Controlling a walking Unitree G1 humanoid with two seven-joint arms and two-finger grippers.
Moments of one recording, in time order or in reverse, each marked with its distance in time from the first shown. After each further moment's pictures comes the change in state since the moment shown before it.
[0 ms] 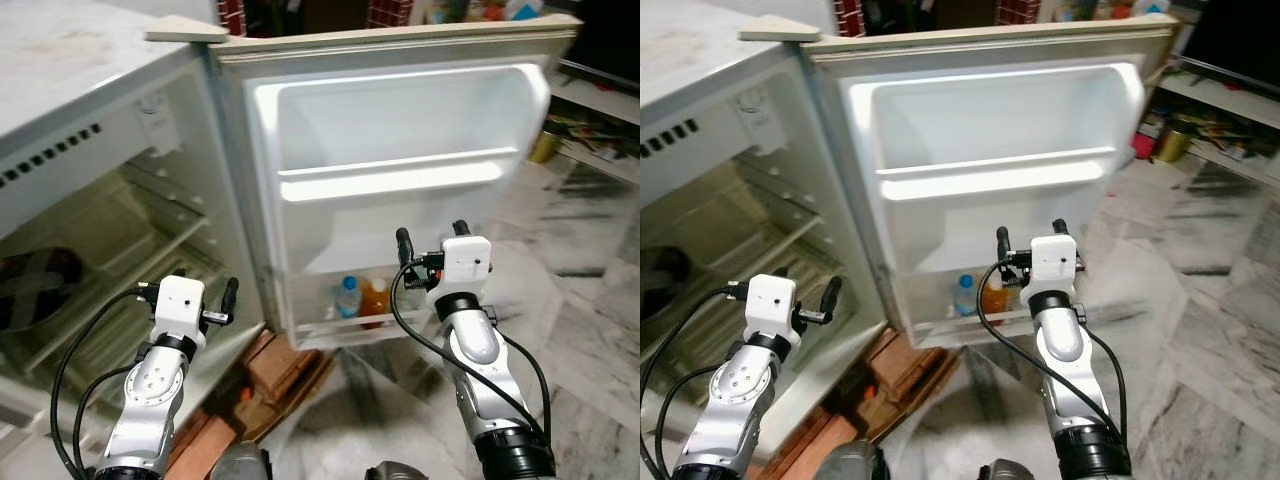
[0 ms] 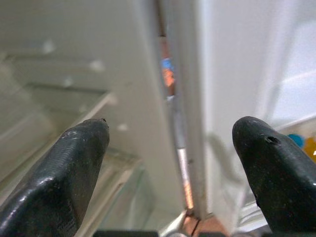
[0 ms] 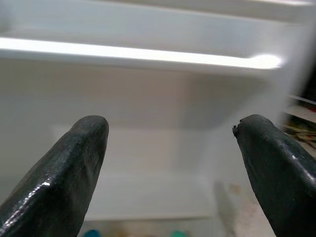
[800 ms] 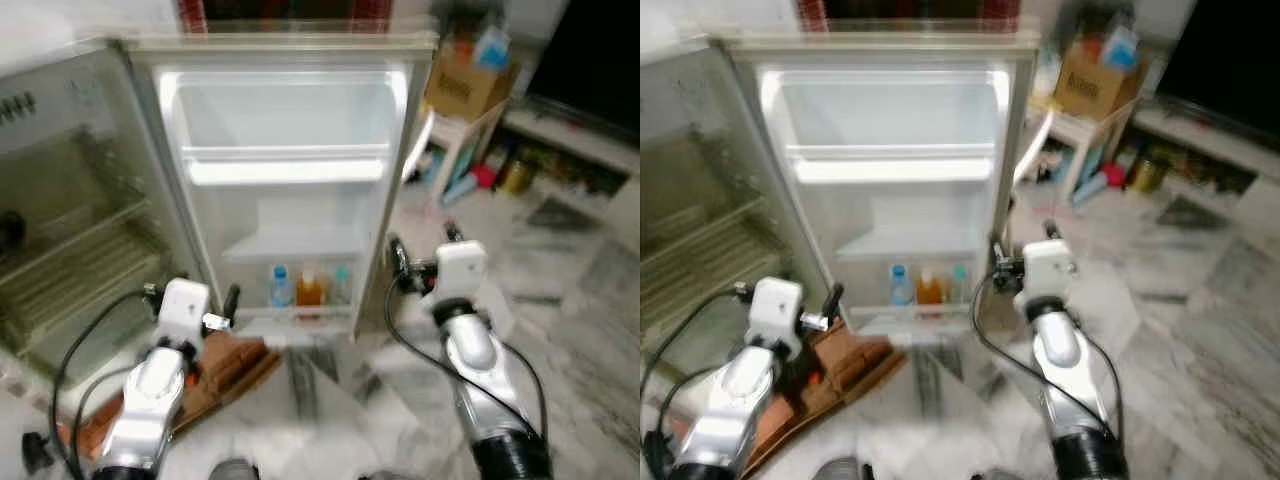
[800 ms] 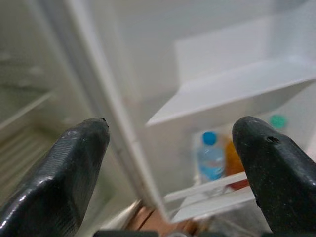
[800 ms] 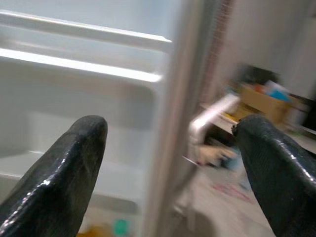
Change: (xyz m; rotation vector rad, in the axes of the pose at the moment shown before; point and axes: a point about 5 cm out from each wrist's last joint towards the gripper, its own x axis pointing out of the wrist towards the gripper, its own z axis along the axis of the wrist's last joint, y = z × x) left arm 0.002 0.004 -0.006 0.061 0.007 -0.022; right arm -0.001 0.014 0.004 0.001 -0.050 0.101
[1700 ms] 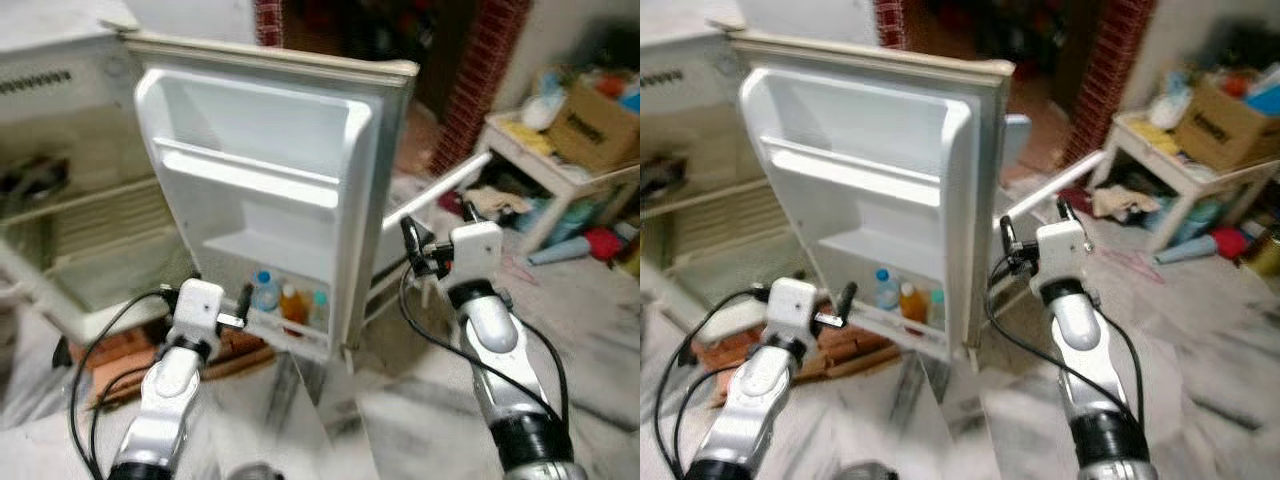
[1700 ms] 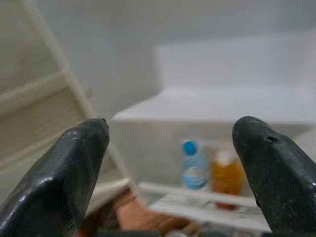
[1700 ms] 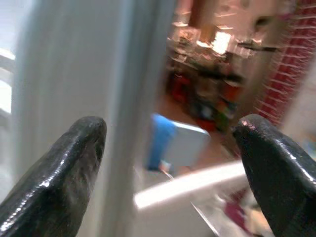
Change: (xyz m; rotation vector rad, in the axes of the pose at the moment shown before) left arm 0.000 -0.005 -0.006 -0.024 0.016 0.028; right arm 0.018 -0.004 0.020 -0.052 -0.091 0.073
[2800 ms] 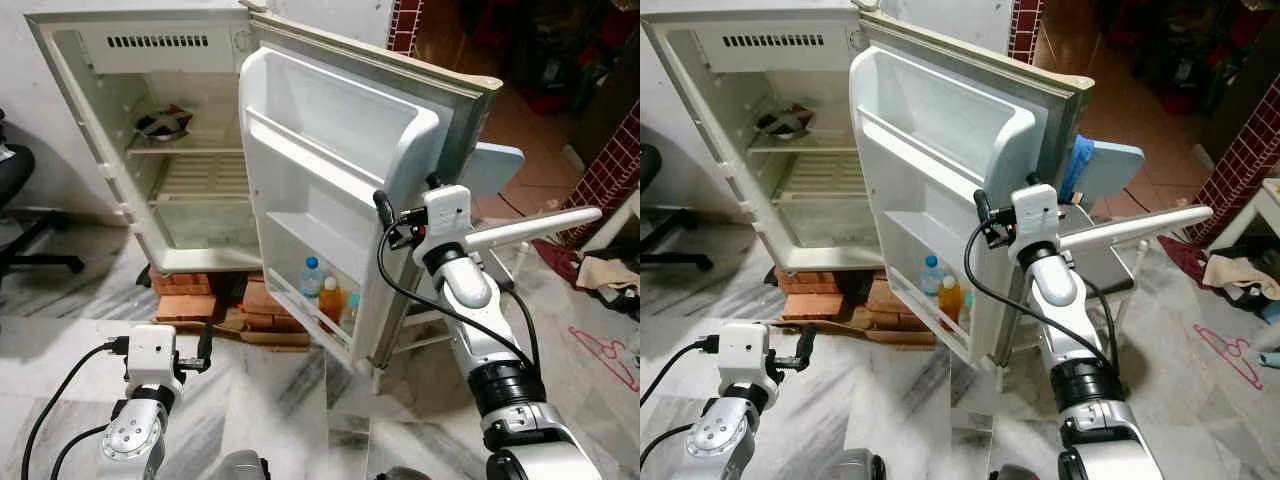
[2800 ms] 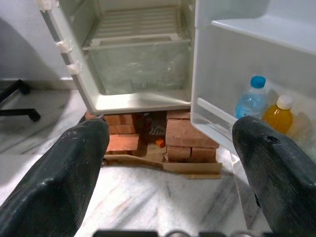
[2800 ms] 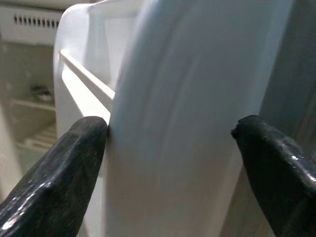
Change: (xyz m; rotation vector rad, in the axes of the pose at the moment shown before) left arm -0.047 0.012 -0.030 -0.150 0.159 0.095; right arm 0.037 -0.008 -0.002 0.126 0.067 0.023
